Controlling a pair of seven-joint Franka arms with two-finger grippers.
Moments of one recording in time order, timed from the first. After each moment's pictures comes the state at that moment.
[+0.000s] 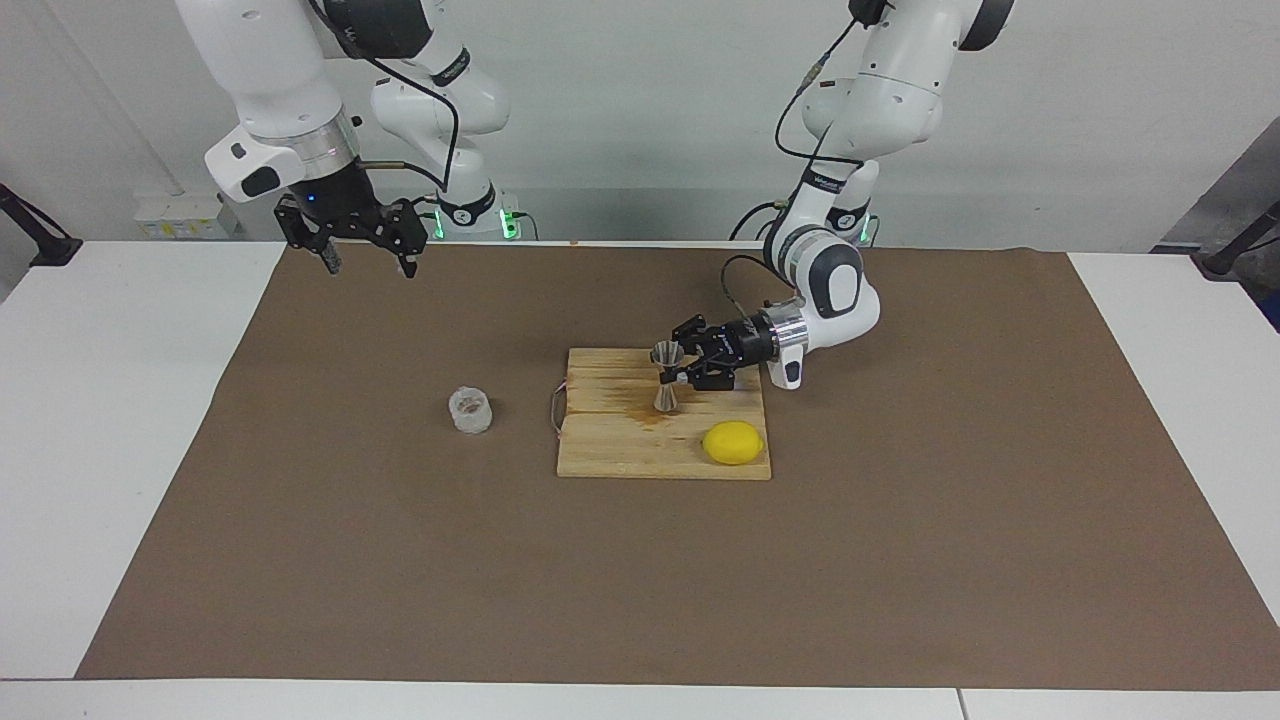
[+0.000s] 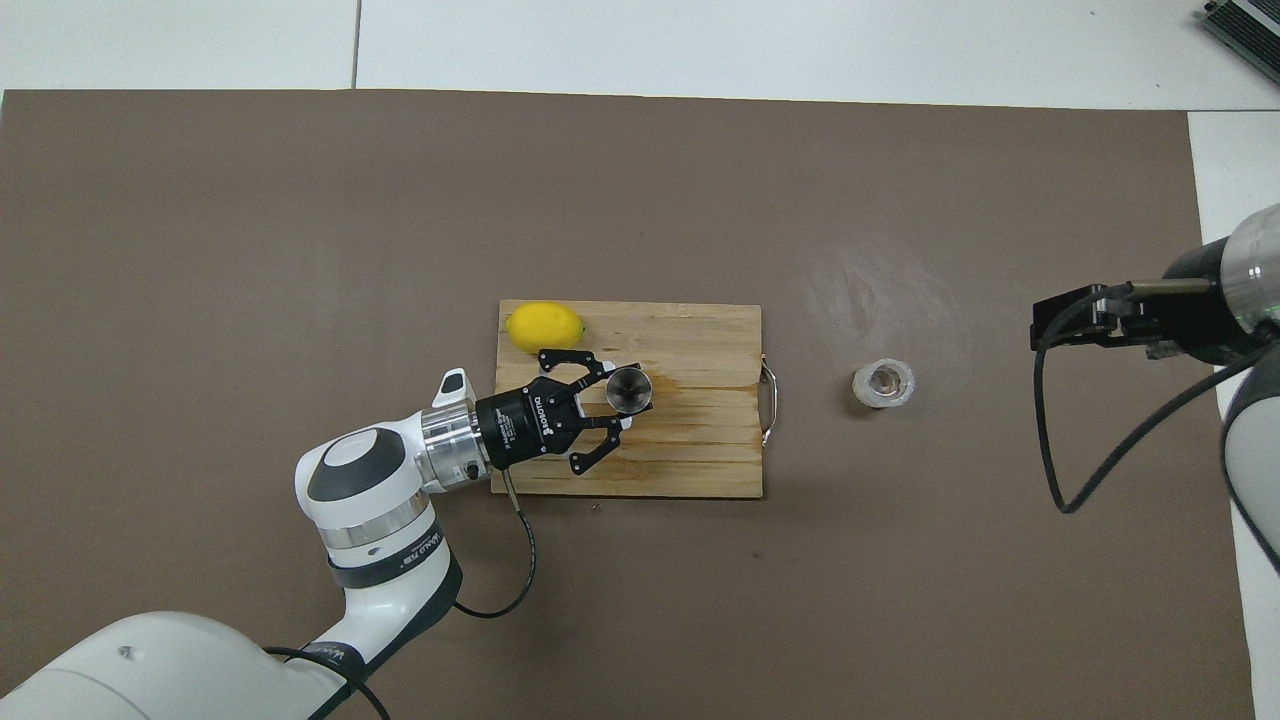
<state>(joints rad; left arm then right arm) -0.20 0.28 -0.27 -2.28 -2.14 2.03 -0.37 0.03 -0.03 0.04 -1.61 0.01 1.57 0.16</state>
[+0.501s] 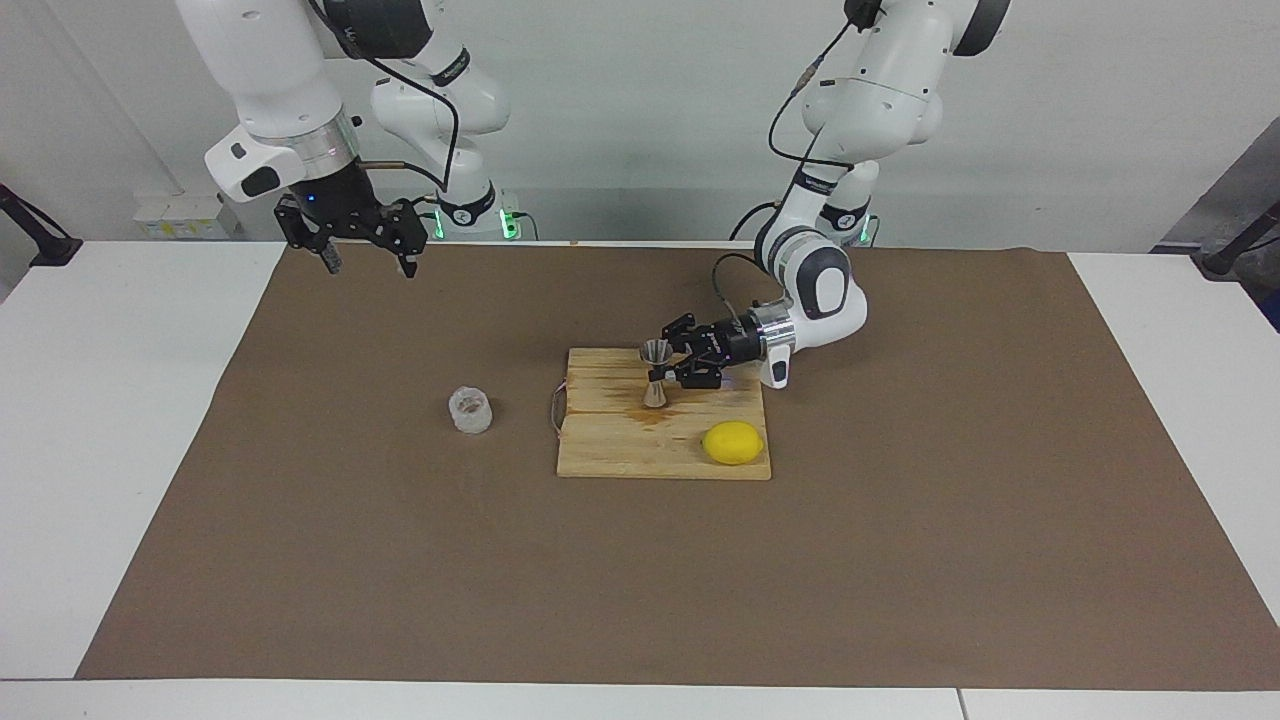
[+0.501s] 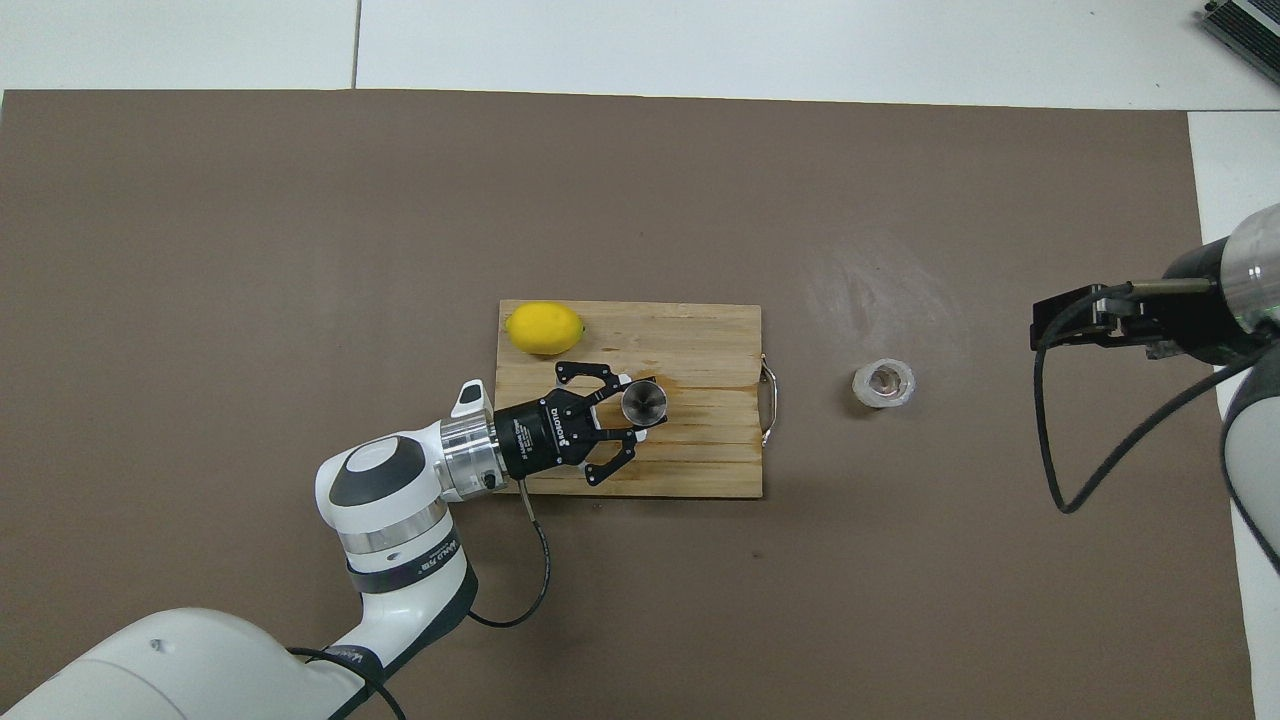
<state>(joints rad) -0.23 0.30 -0.27 -2.28 -2.16 2.03 -0.36 0.03 -0.03 0.04 -1.61 0.01 1.57 0.16</state>
